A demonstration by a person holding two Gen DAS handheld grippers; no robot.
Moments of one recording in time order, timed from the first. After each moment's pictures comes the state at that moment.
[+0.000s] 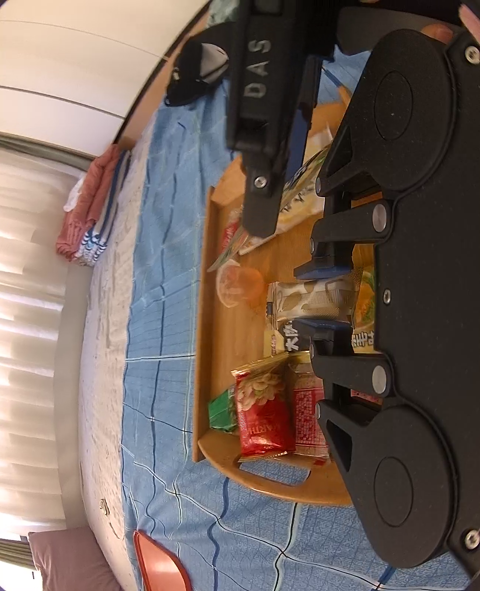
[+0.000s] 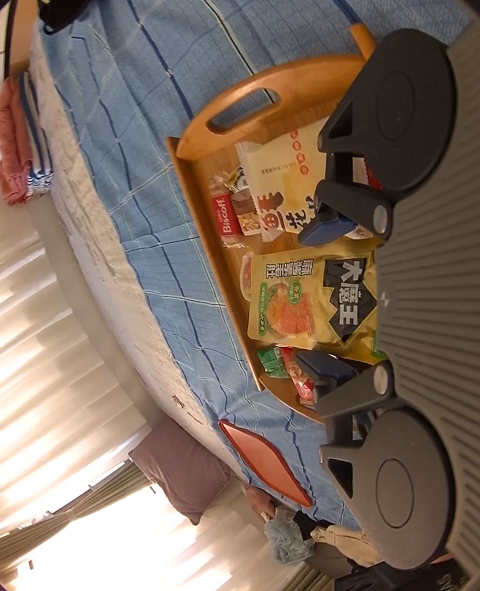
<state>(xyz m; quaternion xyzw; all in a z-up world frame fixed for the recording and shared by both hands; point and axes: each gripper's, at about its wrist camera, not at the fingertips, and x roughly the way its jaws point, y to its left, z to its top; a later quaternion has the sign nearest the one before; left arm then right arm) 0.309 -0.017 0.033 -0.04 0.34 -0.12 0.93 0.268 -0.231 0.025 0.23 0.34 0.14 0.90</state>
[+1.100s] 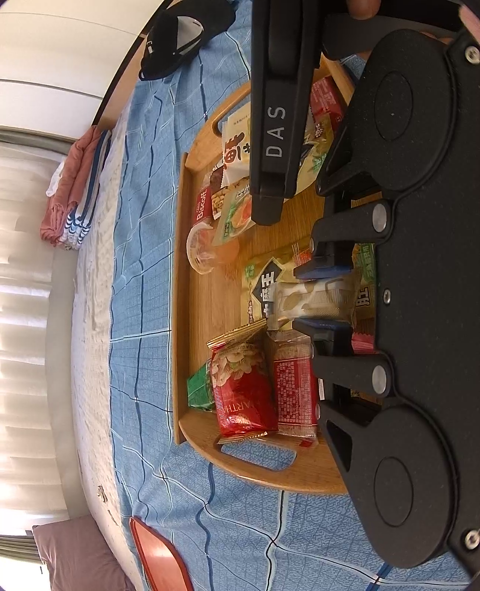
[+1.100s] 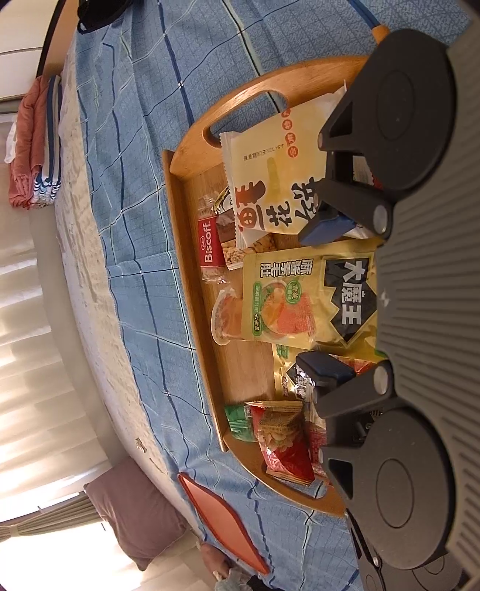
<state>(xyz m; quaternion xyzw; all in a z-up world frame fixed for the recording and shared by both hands) 0.318 -0.012 0.007 -0.01 0.35 -0.09 0.93 0.285 -0.199 -0.002 0.11 0.36 0.07 0.92</state>
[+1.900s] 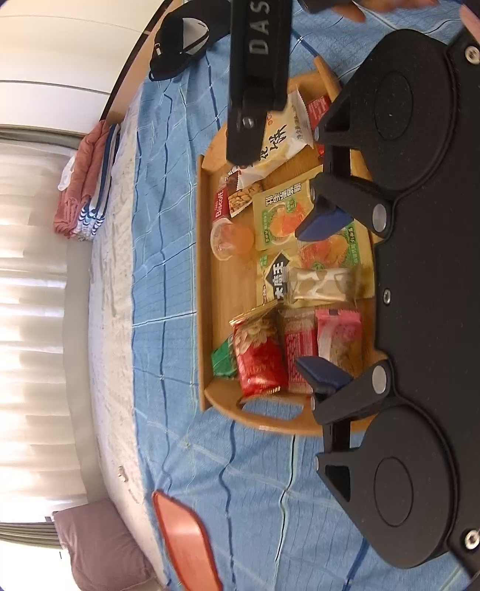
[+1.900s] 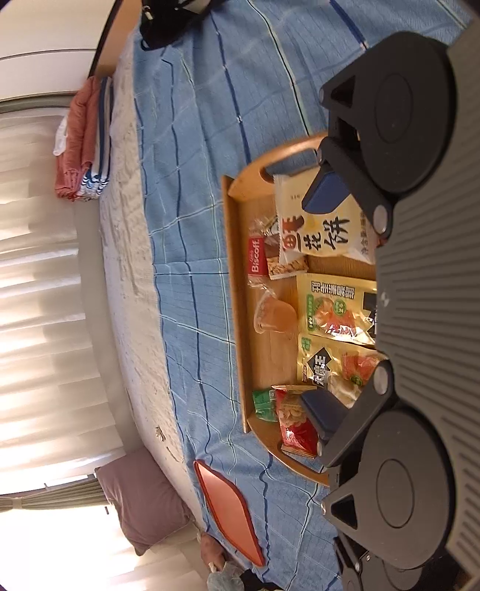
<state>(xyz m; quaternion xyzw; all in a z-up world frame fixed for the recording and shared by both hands) 0.275 -0.003 0.055 0.01 0.33 -0.07 0.94 0.238 -0.212 0.060 0.07 0.31 0.07 0.94</state>
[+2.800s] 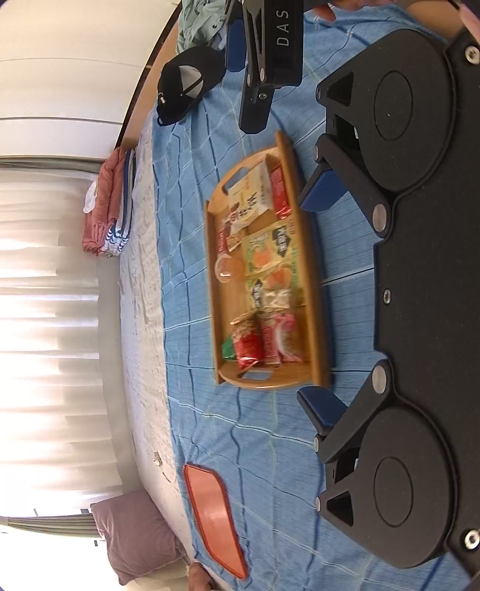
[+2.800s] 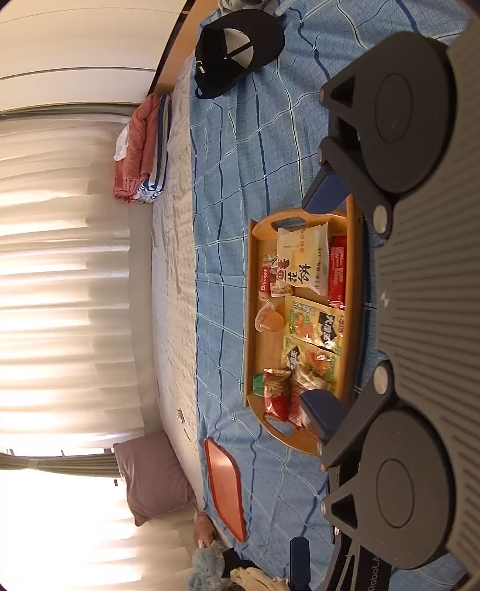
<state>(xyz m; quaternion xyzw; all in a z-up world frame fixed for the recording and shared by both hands) 0.105 0.006 0.126 0.03 0.29 -0.08 0.95 0.088 -0.236 0.107 0.01 0.24 0.07 0.97</state>
